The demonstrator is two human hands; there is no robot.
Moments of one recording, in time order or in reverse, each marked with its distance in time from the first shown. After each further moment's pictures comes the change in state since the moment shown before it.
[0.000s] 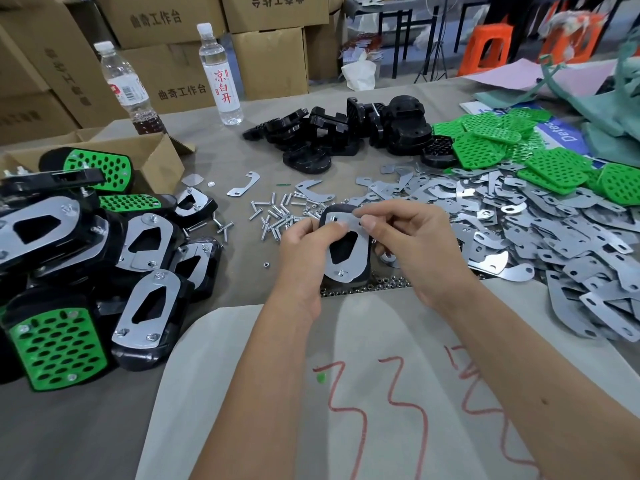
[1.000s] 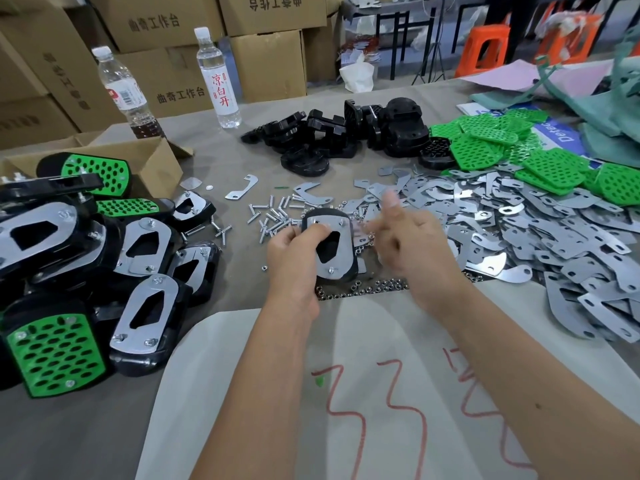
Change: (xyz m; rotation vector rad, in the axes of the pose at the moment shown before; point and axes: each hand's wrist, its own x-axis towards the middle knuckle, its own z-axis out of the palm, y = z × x) left_hand 0.005 -0.002 -0.002 -0.098 0.152 -0.010; right_hand -0.007 -0.010 0.005 0.013 -0.009 0.124
